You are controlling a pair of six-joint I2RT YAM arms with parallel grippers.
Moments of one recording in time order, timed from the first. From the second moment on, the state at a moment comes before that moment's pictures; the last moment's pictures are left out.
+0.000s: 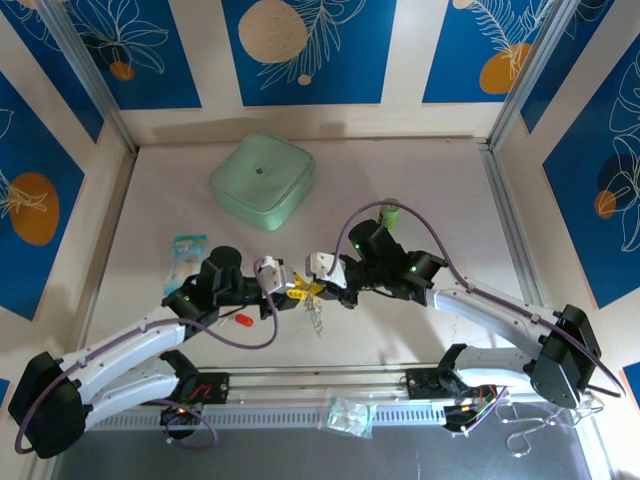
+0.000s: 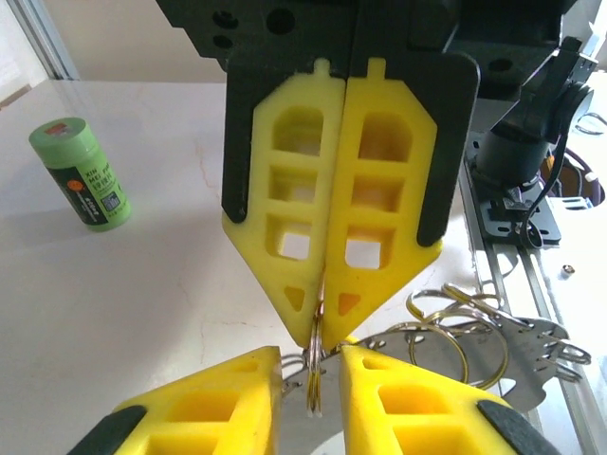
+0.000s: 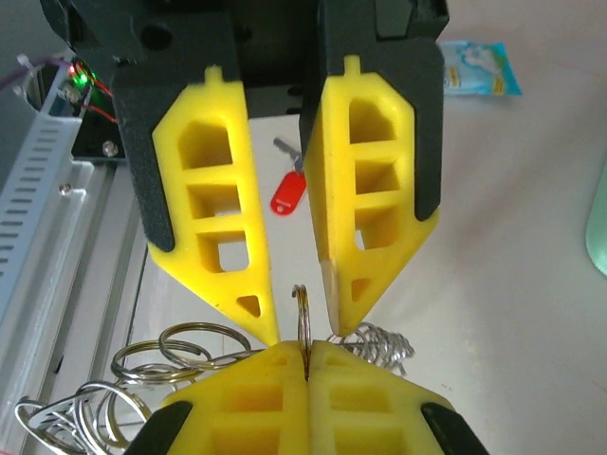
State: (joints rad) left arm -0.73 0.94 0.50 0.05 0.62 0.30; right arm 0.86 1.19 0.89 -0.43 -0.50 -0.53
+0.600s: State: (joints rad) left arm -0.73 0.91 0.45 0.13 0.63 0.29; right arm 0.80 1.08 0.75 -0.29 -0.52 -0.41
